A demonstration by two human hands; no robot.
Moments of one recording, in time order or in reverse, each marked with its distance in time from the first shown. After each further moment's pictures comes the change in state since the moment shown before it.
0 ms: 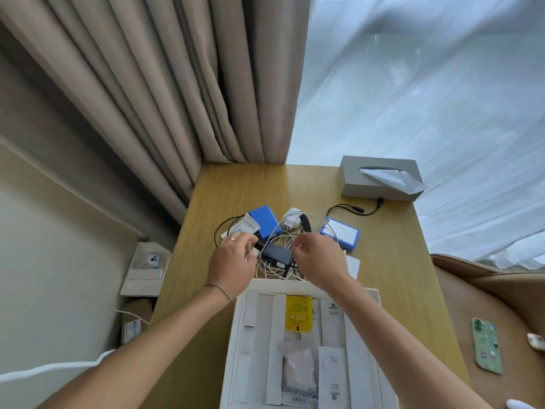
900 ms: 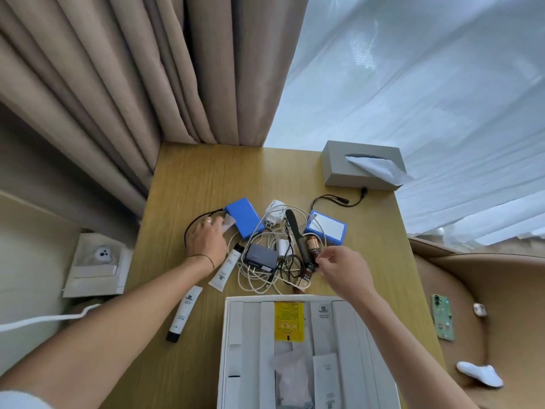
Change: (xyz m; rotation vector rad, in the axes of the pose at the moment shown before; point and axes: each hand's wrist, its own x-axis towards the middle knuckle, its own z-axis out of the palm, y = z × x) left_hand 0.107 -0.086 0.078 0.286 -0.183 -0.130; right_hand 0.025 0.068 0.015 -0.011 -0.022 0.370
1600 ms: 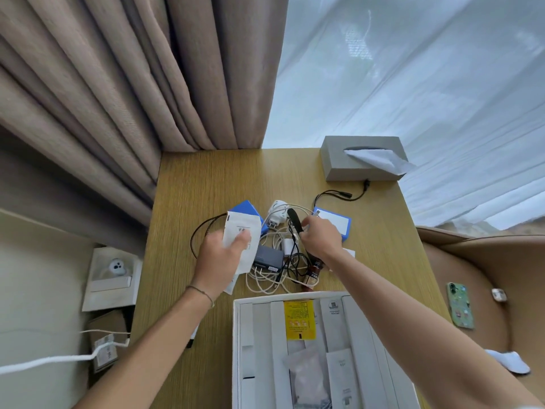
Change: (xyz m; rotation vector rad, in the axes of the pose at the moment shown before) left_hand -0.076 0.048 -0.093 -0.953 -0.045 -0.127; right_hand 0.084 -0.032 0.042 -0.121 0.043 -0.056
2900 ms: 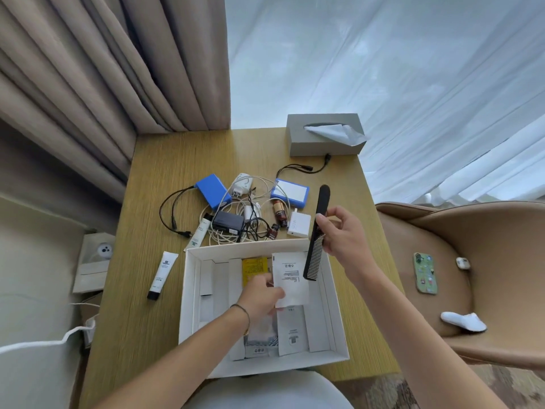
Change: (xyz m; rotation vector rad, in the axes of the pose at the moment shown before) left_hand -0.145 -0.046 0.151 0.073 -0.461 -0.421; right_hand -0.164 0.113 -0.090 1.088 0.025 -0.033
